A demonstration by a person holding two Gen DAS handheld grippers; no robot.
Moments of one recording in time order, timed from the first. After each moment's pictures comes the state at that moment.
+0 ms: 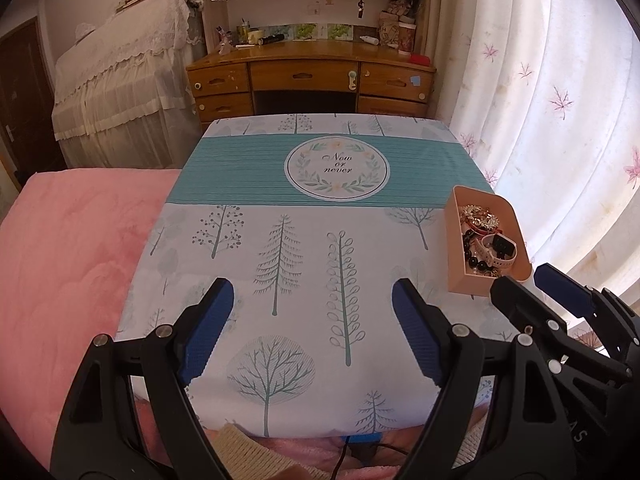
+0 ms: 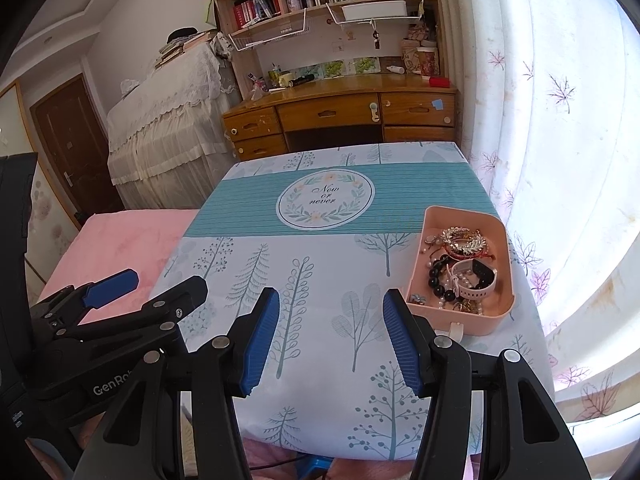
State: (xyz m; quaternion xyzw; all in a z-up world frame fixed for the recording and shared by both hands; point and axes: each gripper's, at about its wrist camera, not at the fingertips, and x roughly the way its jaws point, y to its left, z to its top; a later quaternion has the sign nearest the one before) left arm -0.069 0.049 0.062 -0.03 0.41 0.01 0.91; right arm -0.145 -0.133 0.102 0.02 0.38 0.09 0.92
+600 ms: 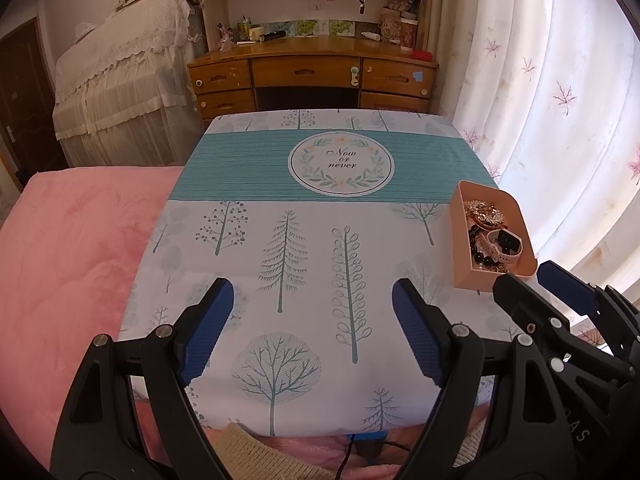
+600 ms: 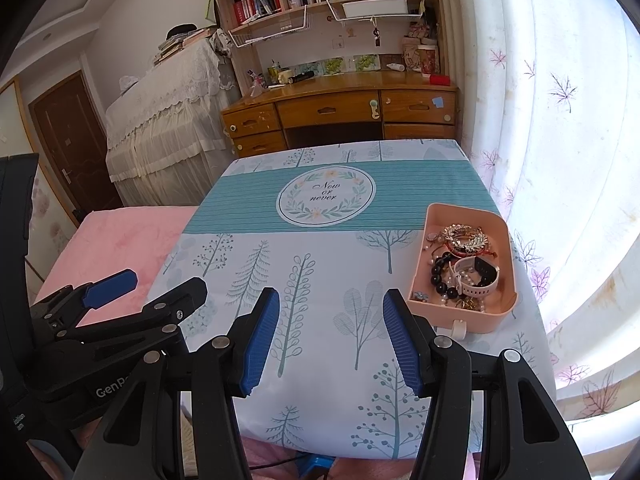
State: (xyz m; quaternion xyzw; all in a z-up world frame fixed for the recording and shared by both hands) left arm -0.070 0.056 0.058 -0.03 0.42 0.02 0.91; right arm -0.146 -0.132 0.100 0.02 0.39 0.09 0.92
